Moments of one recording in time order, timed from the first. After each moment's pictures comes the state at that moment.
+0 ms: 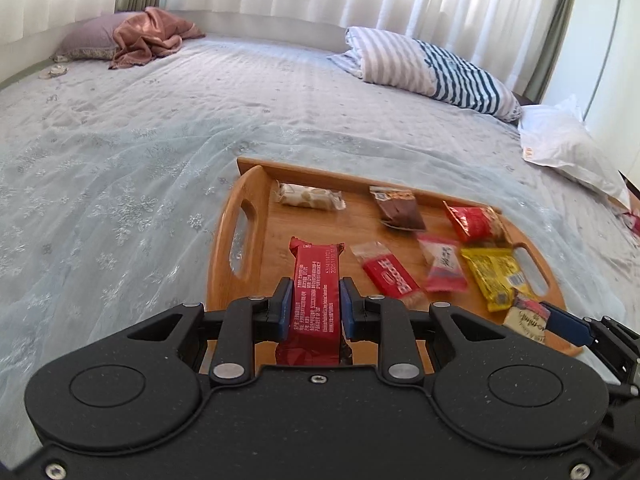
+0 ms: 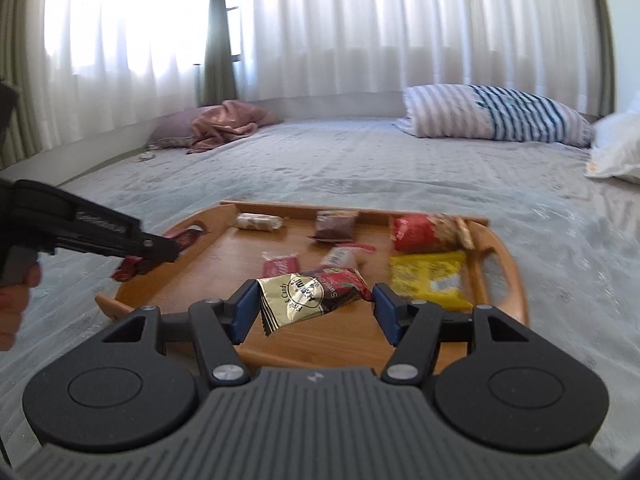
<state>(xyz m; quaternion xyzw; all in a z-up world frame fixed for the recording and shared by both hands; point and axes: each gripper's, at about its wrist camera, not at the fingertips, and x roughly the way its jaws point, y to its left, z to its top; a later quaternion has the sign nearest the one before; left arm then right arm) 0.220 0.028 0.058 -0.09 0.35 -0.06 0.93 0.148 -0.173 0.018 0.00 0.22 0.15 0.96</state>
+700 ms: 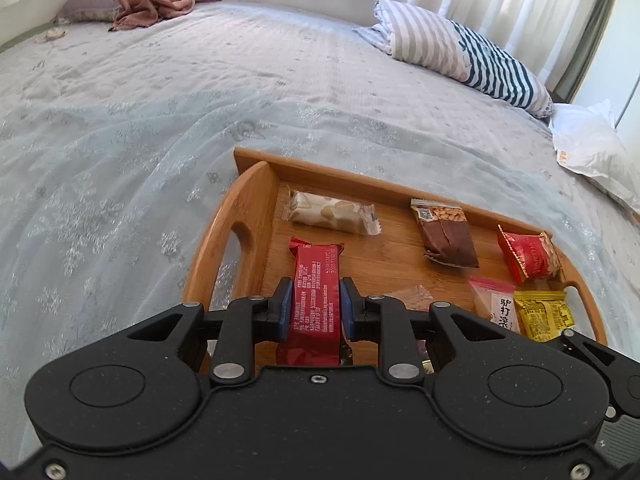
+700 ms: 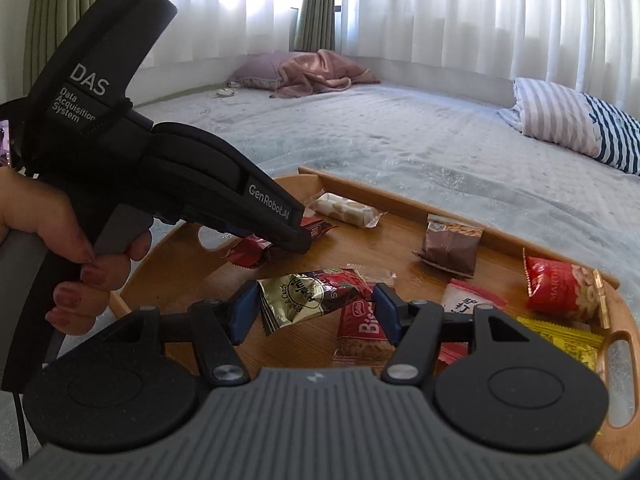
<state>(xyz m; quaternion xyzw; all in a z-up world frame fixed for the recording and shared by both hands) 0.314 0.027 0.022 -0.11 0.39 -0.04 0.91 0.228 -0.112 -0.002 -0.07 0.28 0.26 0.92</state>
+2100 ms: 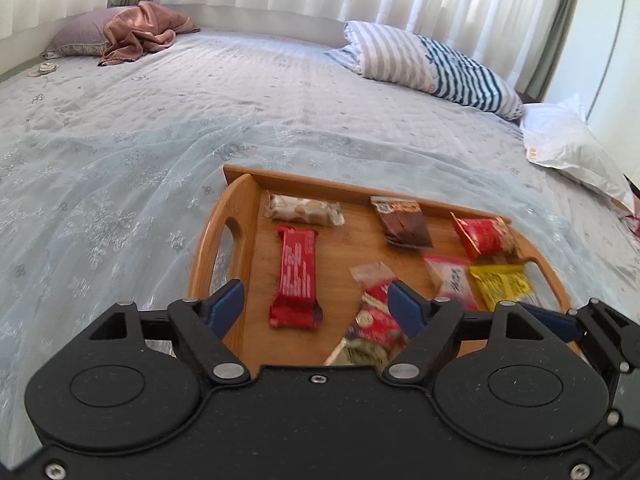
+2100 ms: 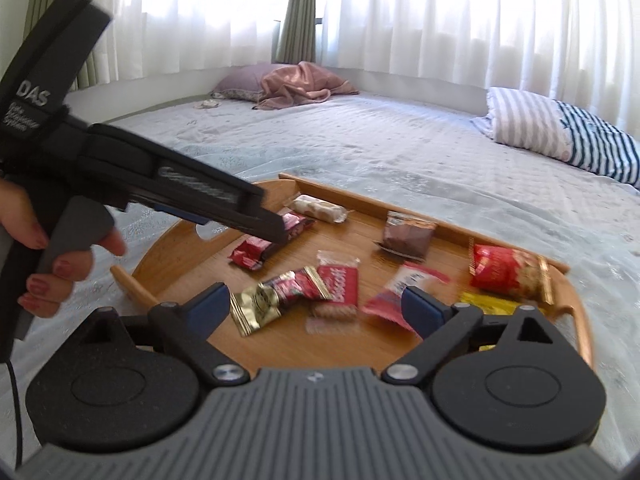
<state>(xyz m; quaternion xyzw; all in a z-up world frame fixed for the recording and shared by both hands) 0.247 0.023 0.052 -0.09 0.36 -0.07 0.93 0.178 -0.151 0.020 -0.07 0.25 0.23 0.94</state>
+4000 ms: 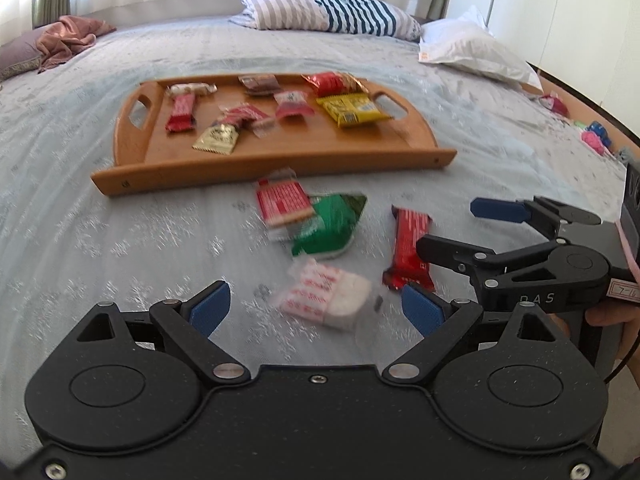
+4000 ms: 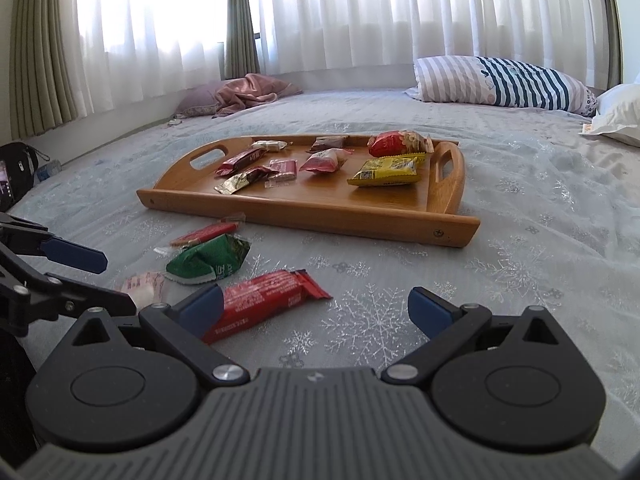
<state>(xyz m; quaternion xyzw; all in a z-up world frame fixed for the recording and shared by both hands) 0.028 -0.042 0.028 0.01 0.39 -0.18 0.90 0.033 -0.245 -0.028 0.00 0.25 0.17 0.95</state>
